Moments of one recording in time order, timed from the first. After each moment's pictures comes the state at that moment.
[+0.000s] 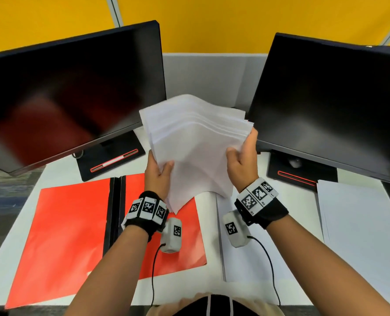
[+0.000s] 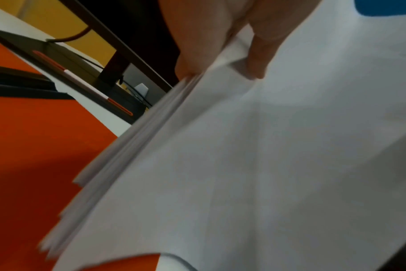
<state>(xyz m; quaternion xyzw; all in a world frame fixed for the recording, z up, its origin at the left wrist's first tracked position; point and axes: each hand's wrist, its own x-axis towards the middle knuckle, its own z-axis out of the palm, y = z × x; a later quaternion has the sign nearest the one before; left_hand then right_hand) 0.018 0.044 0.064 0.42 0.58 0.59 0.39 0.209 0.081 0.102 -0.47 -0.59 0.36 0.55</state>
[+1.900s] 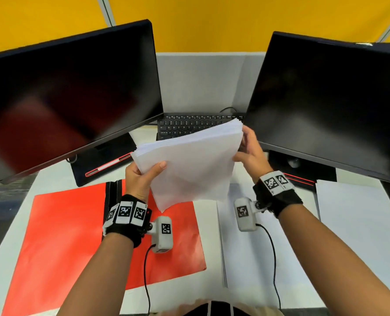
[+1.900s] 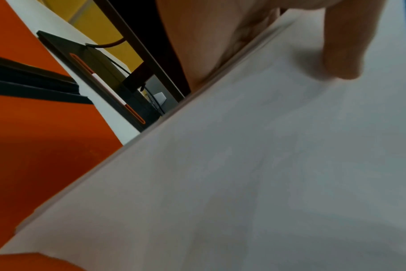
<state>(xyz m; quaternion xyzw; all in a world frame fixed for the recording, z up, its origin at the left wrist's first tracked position) -0.008 0.045 0.075 0.35 0.50 0.64 0.47 0.237 0.104 0.112 -0.50 -0.53 0.53 0.43</state>
